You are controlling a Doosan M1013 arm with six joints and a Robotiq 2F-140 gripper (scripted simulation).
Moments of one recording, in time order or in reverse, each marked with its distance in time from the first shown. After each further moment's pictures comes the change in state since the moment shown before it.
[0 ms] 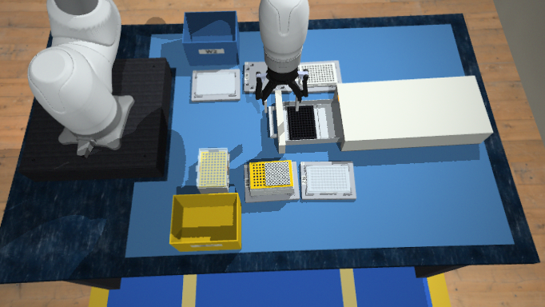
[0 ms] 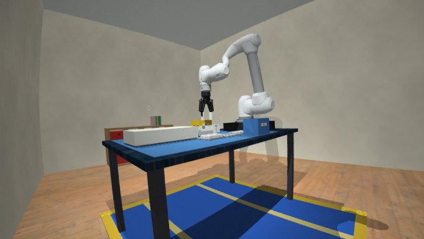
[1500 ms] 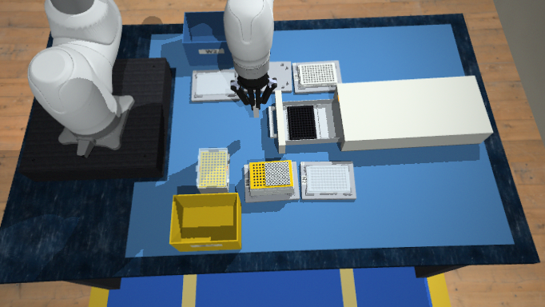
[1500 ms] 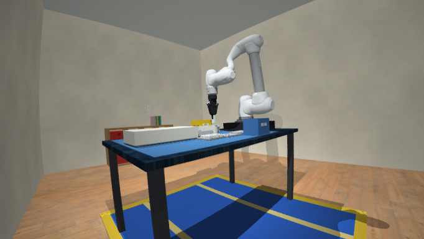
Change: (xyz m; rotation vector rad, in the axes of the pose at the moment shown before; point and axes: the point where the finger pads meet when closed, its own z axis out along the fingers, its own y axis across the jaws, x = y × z) arm 0.000 -0.076 0.019 0.000 0.000 0.000
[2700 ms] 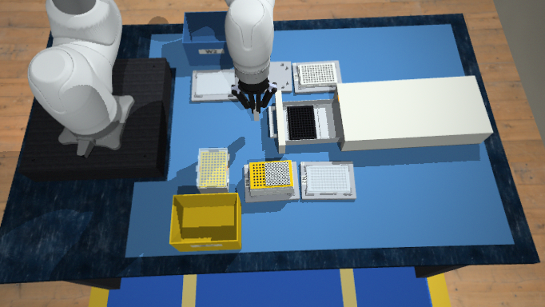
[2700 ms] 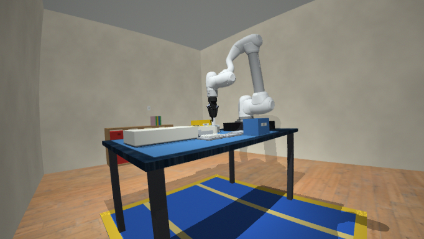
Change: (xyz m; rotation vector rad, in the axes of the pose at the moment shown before) arm 0.000 0.000 0.021 0.000 0.000 0.000
